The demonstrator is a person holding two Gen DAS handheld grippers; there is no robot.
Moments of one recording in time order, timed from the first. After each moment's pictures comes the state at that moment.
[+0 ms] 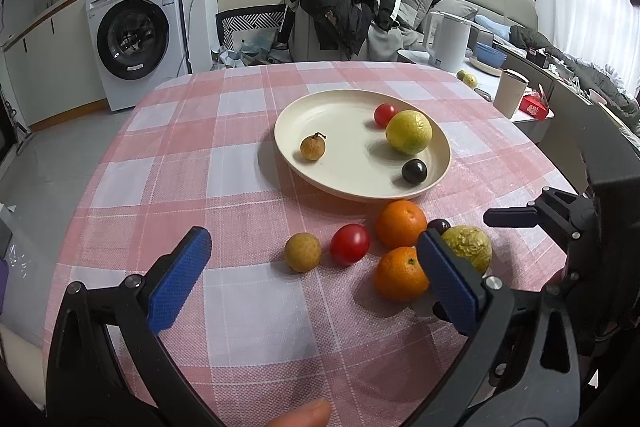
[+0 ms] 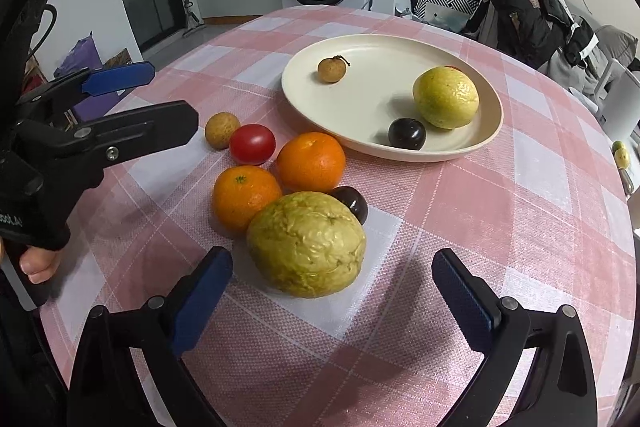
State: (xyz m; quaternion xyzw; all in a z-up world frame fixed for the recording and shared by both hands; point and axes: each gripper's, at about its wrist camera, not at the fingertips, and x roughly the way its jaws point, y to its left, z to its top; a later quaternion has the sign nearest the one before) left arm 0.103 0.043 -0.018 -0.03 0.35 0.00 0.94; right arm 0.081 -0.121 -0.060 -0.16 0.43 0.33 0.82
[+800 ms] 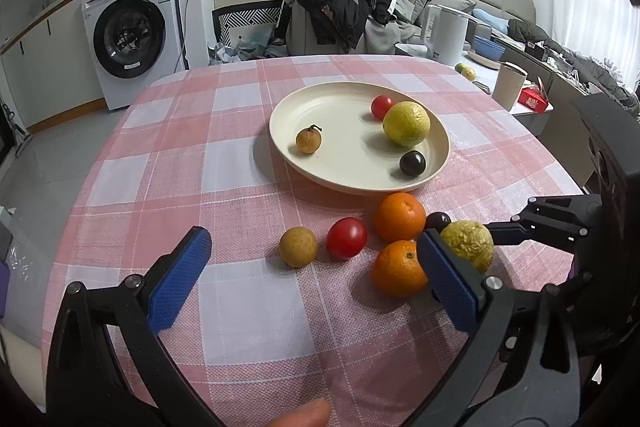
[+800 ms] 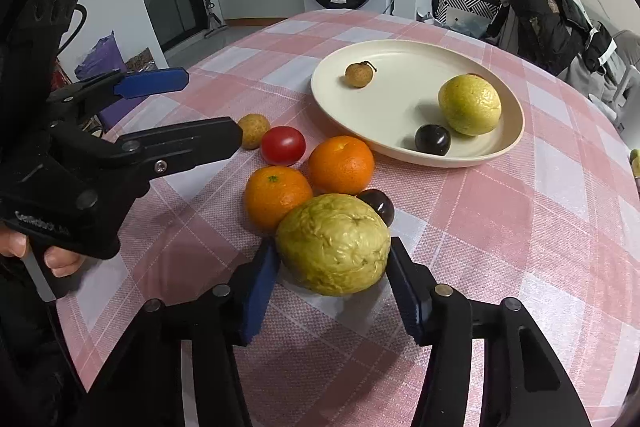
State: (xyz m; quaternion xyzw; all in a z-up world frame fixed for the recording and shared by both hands) left arm 0.104 0.038 -0.022 -0.02 0.36 0.00 0.93; right arm 0.072 -0.121 -0.055 -0.15 0.43 0.37 0.81
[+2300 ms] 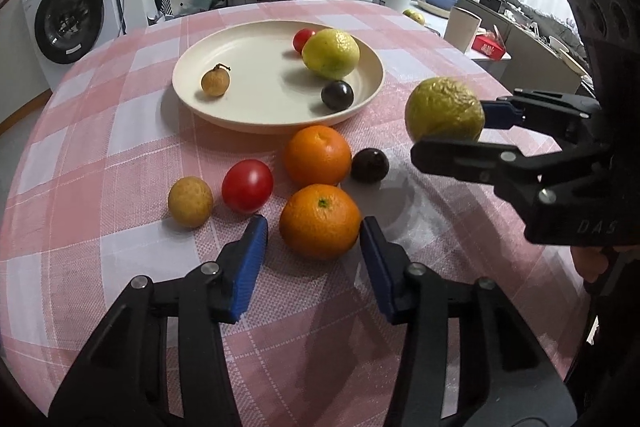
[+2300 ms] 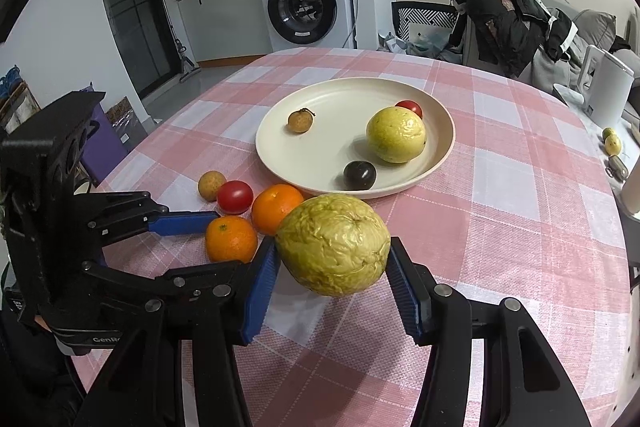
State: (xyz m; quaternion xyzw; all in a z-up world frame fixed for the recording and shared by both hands) left arm 0.117 -0.007 -0.062 -0.01 0.43 -0.10 0.90; right arm 0.092 -0.160 -0.029 -0.09 0.40 0.33 0.85
